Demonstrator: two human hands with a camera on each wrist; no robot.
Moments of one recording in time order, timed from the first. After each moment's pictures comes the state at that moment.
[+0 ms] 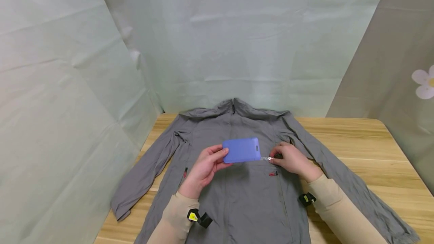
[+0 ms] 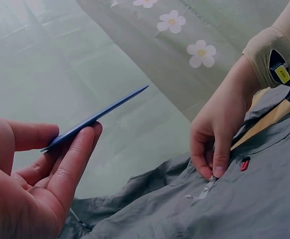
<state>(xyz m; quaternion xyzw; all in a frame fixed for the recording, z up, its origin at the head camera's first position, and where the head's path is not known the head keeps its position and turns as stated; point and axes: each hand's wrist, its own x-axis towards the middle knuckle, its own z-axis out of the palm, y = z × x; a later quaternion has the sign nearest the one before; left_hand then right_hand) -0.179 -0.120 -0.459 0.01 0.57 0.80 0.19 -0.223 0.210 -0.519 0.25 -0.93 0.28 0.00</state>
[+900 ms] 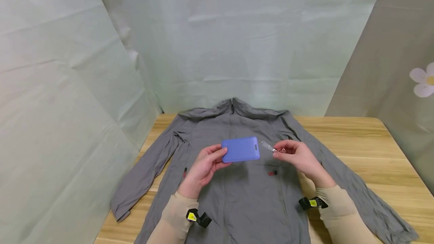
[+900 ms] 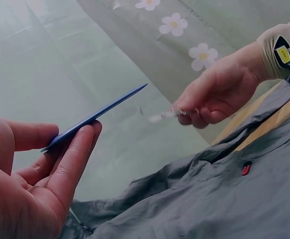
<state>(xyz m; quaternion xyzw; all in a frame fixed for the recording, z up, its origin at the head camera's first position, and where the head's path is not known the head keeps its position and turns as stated) -0.180 -0.121 -0.459 0.02 0.56 0.81 0.20 -0.197 0.223 -0.495 0.12 -0.77 0.62 -0.07</state>
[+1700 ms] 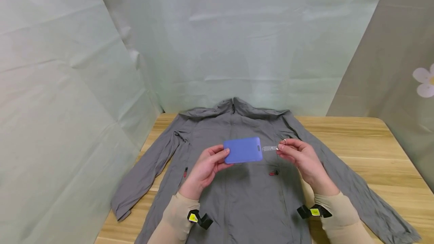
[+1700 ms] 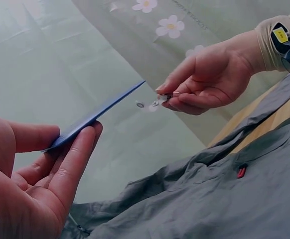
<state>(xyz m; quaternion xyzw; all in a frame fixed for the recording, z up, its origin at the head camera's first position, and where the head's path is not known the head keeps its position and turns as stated) -0.178 -0.118 -0.459 0.03 0.56 0.80 0.20 -0.179 0.207 -0.473 0.03 -0.60 0.80 -0.05</state>
